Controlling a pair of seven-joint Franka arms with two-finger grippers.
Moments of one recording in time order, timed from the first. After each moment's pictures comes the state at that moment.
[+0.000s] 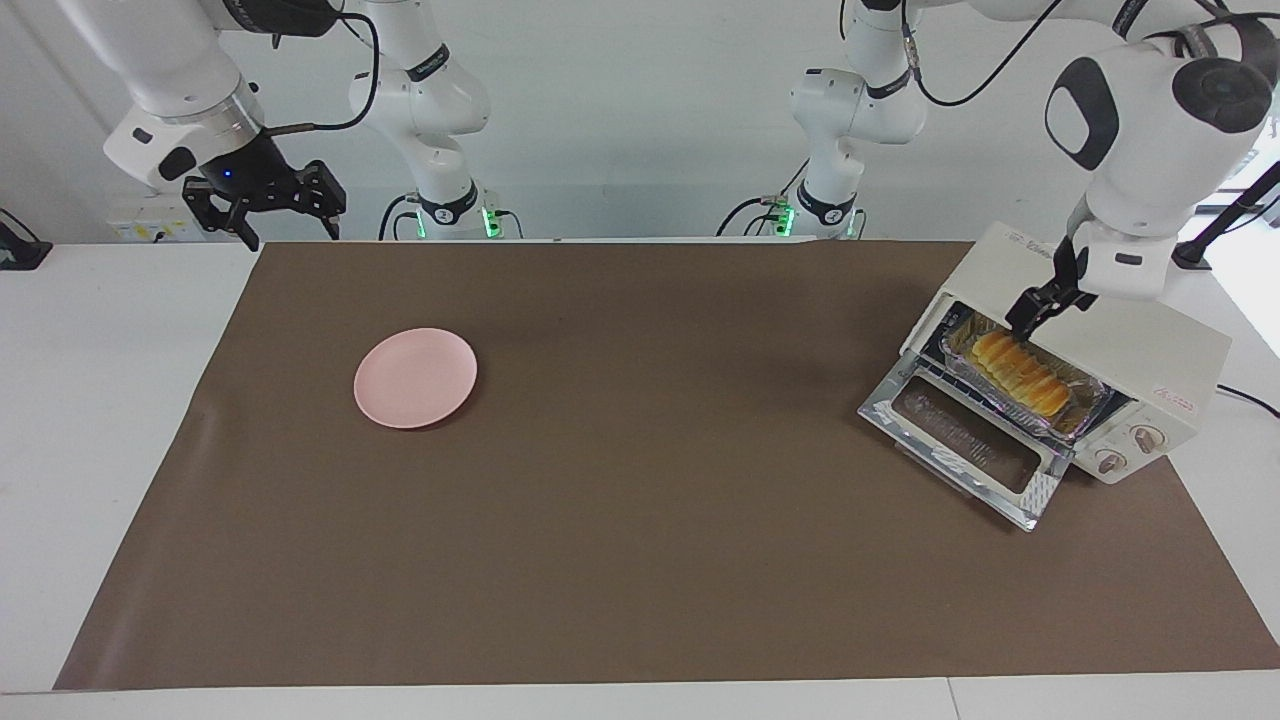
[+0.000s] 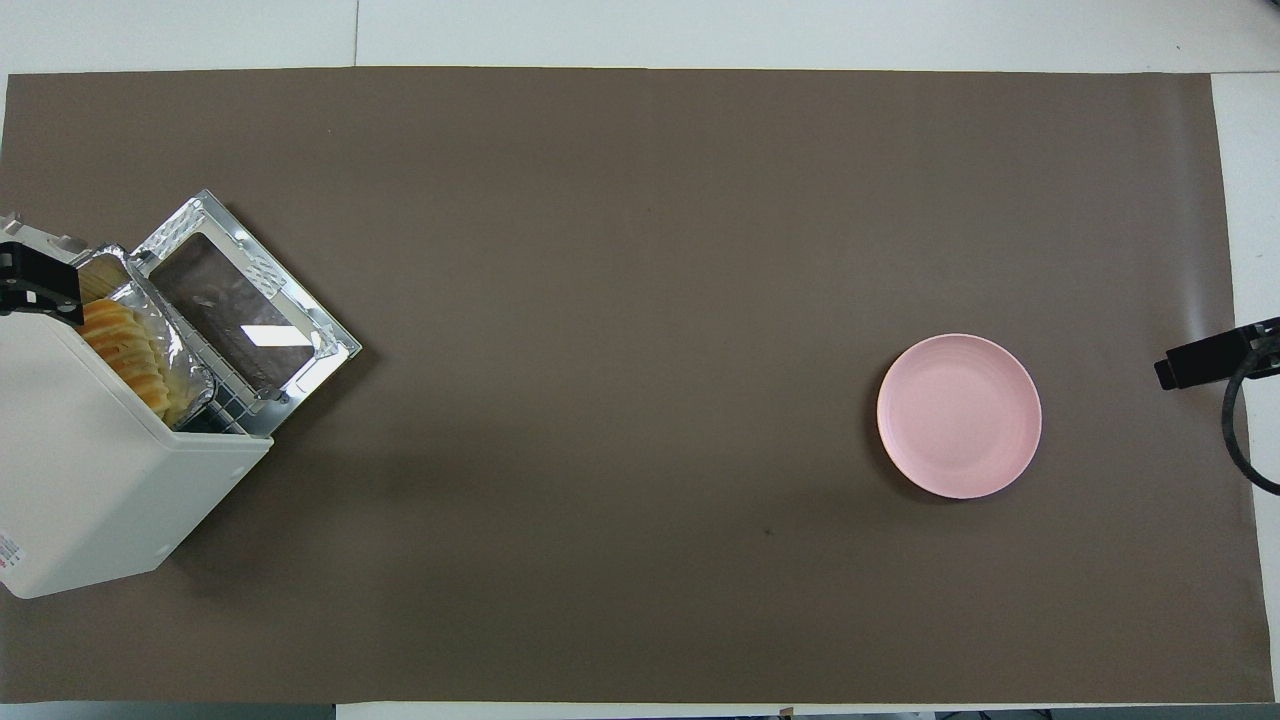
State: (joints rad) left arm -0.47 0.03 0.49 -1.55 0.10 1.45 -0.14; right arm -0.09 -0.08 0.03 -1.63 -0.01 1.44 -0.23
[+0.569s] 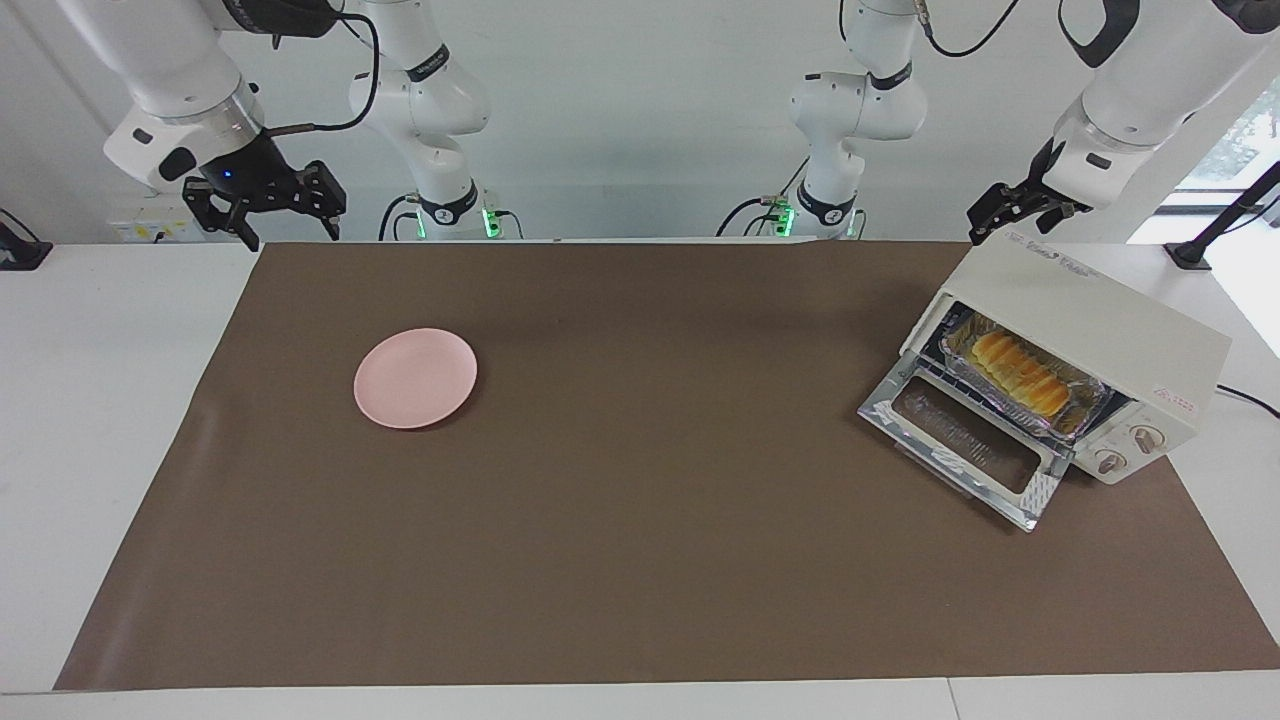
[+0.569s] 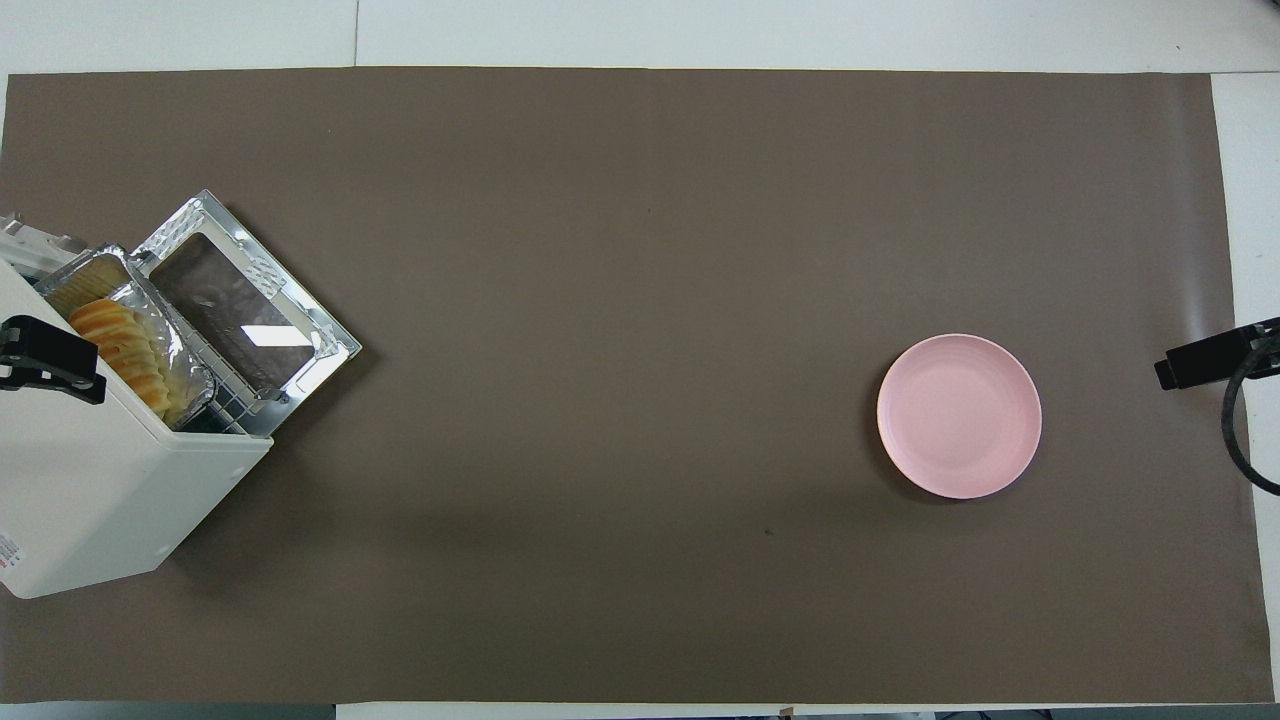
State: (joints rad) left arm -0.21 -0.04 0.18 -1.56 0.05 1.30 -0.08; right arm -0.09 -0.08 0.03 -1.63 -0.01 1.44 -0.23
